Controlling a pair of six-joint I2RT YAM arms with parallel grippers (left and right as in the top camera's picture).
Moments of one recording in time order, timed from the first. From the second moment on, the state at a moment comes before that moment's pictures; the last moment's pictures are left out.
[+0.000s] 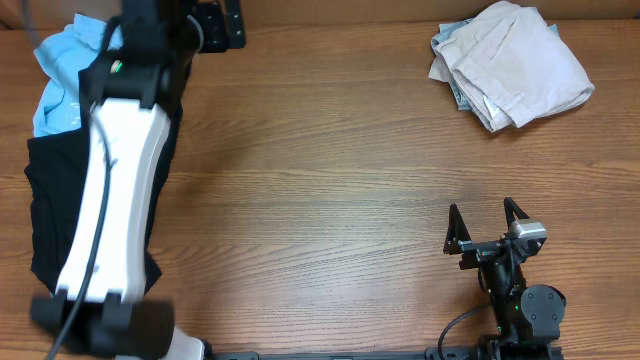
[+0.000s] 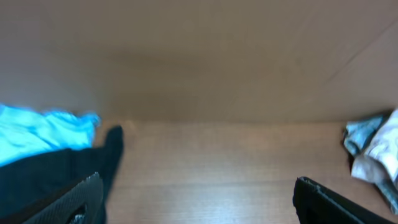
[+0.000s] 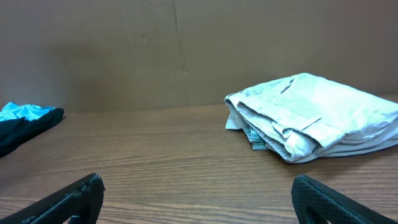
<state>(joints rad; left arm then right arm) -0.10 1.71 1.86 -0.65 0.02 -0.14 -0.01 0.01 0.02 -0.02 -0.15 0.12</state>
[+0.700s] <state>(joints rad) 0.08 0.70 0.53 -0.03 -0.02 -0.07 0.00 0.02 0.02 -0.02 -0.15 0.12</state>
